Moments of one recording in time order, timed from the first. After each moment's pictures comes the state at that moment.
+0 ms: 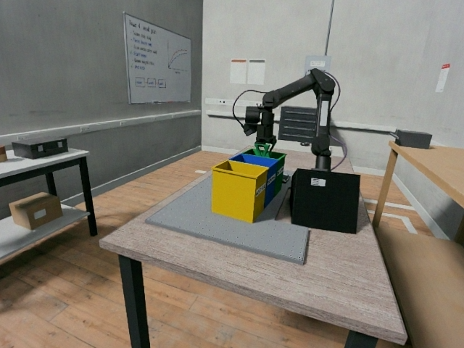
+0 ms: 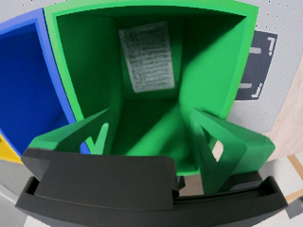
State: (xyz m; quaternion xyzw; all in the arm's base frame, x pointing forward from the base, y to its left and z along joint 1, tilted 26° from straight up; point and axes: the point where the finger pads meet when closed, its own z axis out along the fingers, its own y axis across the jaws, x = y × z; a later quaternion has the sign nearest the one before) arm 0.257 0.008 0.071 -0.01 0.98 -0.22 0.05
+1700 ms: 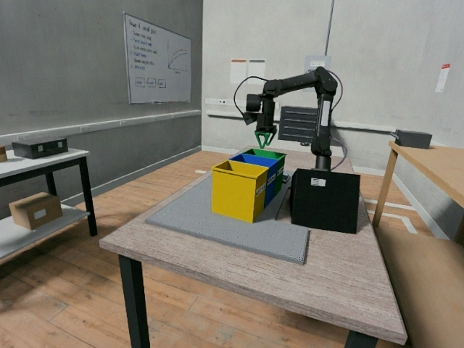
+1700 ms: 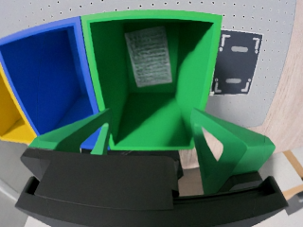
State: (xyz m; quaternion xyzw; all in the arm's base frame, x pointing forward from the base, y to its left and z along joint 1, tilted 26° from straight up) arm 0.256 0.029 0.116 -0.01 0.98 -0.21 0.06
